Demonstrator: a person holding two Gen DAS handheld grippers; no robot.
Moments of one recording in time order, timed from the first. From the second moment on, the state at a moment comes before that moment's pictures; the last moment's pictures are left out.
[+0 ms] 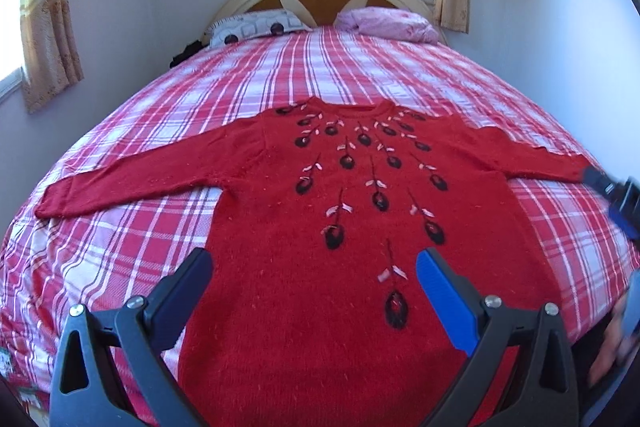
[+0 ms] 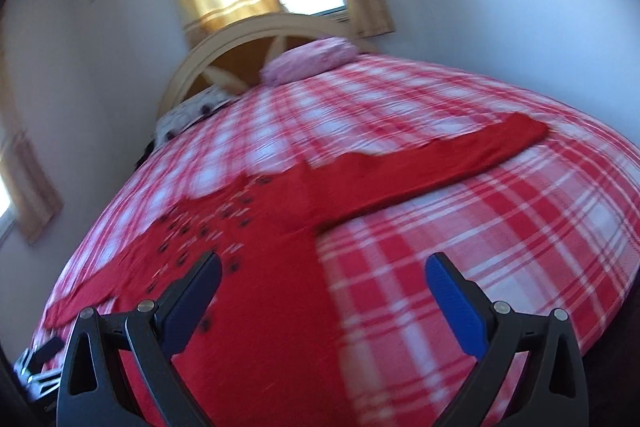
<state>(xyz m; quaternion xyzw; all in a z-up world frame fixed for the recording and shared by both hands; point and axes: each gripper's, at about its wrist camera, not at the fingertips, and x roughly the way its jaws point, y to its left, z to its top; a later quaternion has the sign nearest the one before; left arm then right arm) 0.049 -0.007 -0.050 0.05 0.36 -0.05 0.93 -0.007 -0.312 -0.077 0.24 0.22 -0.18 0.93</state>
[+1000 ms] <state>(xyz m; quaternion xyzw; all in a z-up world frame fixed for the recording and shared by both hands) 0.124 0.021 -0.076 -0.01 0.42 -0.02 0.91 0.064 -0.595 -0.112 0.36 0.30 -0.33 0.82</state>
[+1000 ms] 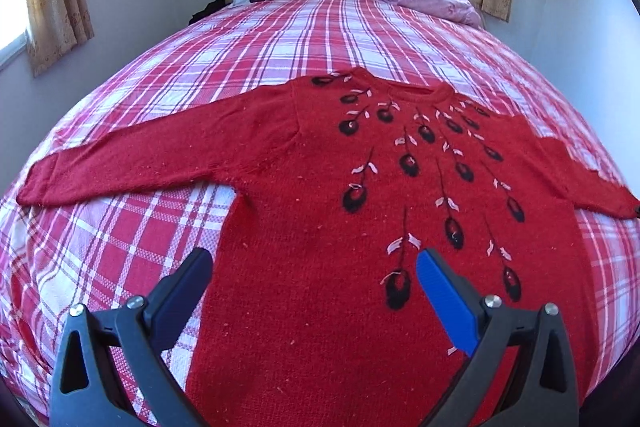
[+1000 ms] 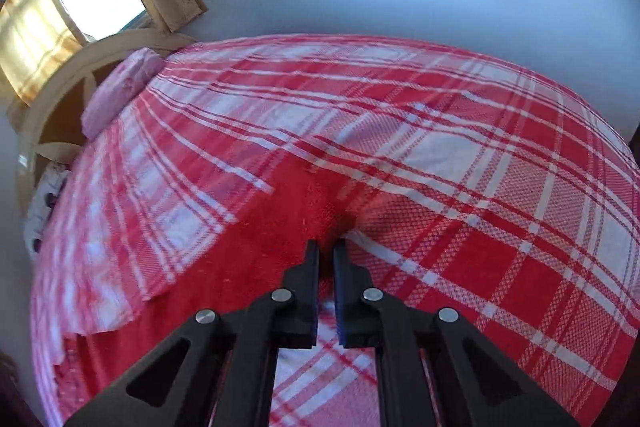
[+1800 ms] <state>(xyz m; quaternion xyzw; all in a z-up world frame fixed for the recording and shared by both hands) 0.109 0.096 -0.065 -0.10 0.39 0.01 0.92 0.199 -0.164 0.011 0.09 0.27 0.05 0.96</state>
